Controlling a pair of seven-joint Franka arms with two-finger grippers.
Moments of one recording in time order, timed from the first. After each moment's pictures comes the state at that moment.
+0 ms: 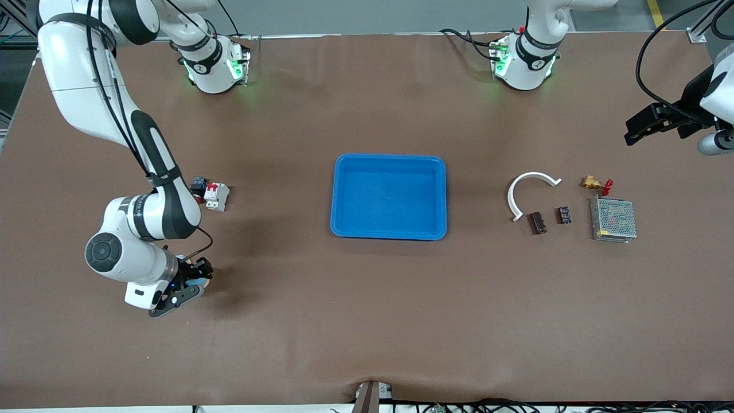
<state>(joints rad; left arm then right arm) -0.16 -0.02 0.08 -1.54 0.03 1.47 -0.18 0.03 0.77 0.06 -1.51 0.00 2.30 -0.44</state>
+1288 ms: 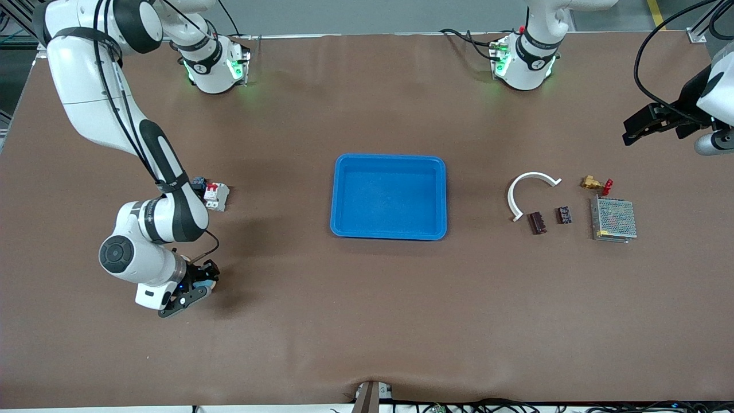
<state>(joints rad) -0.16 -0.02 0.08 -1.55 0.03 1.47 -0.18 0.03 0.81 0.06 -1.51 0.00 2.35 -0.44</state>
